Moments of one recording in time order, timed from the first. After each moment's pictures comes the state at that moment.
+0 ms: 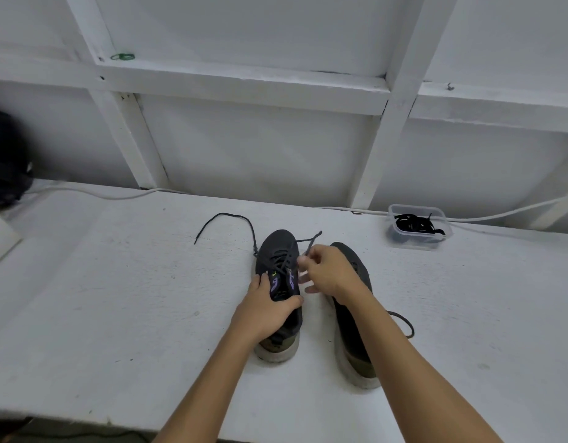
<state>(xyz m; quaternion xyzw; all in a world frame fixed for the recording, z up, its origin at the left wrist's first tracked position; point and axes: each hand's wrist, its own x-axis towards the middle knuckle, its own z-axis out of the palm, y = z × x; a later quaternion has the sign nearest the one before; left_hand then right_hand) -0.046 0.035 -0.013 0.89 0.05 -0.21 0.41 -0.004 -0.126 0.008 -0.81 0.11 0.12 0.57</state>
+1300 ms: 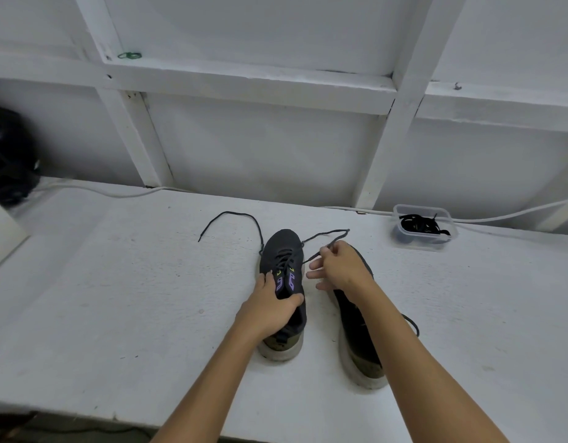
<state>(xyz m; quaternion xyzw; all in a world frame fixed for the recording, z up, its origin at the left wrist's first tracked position) -0.043 0.035 -0.016 0.89 0.05 -0.23 0.39 -0.003 -0.134 0.014 -0.75 0.20 0.13 0.61</state>
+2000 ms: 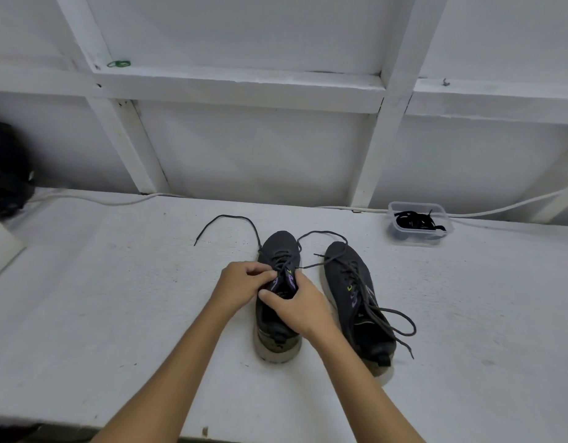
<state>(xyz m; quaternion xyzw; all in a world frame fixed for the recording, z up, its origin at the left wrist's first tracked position) -0.003 0.074 -0.013 0.85 0.02 -0.12 0.52 -0.062 -0.072 0.000 -0.82 0.12 0.10 0.55</state>
